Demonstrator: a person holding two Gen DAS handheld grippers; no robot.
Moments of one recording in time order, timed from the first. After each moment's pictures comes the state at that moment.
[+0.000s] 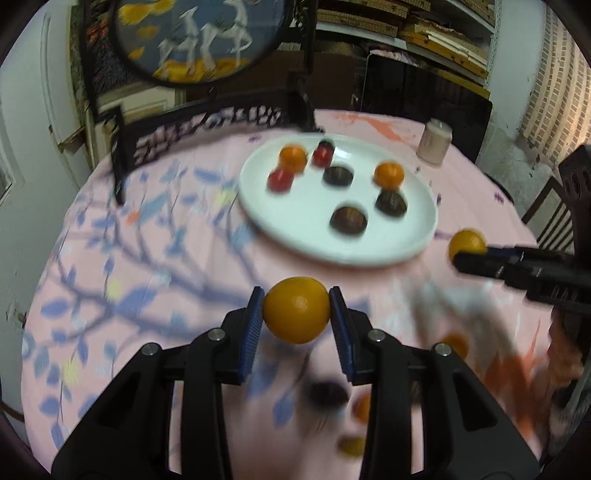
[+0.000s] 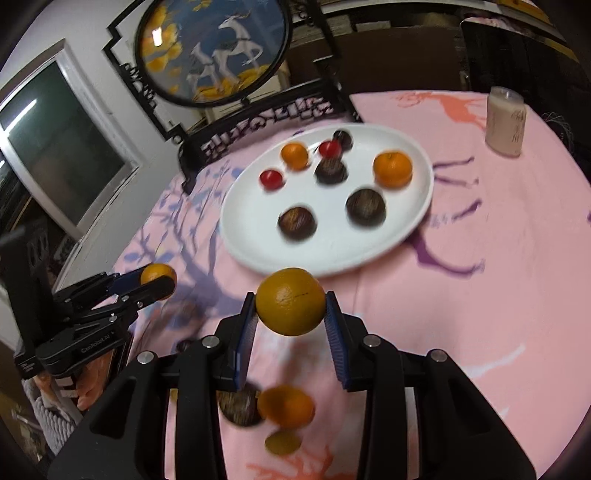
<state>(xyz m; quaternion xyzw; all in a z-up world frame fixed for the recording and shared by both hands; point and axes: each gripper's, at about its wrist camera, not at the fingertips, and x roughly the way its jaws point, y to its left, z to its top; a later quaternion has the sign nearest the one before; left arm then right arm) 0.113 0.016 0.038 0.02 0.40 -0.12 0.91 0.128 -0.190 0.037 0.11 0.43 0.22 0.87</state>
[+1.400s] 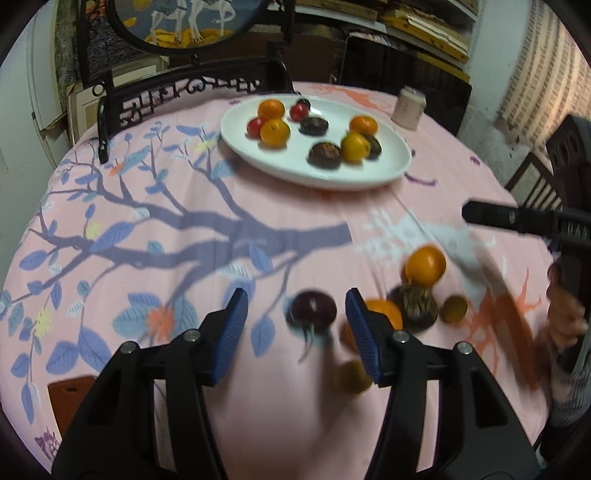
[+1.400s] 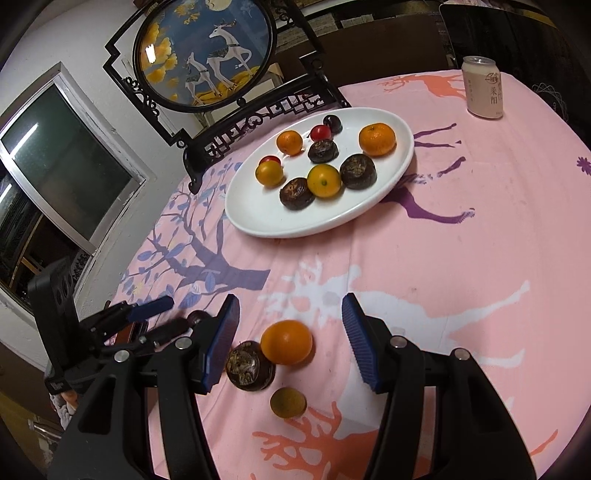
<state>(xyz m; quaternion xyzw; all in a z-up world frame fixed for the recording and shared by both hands) 0.055 0.029 -0.007 0.02 0.44 -0.16 0.89 0.086 -0.209 0.018 0.16 0.43 0.23 0.86</state>
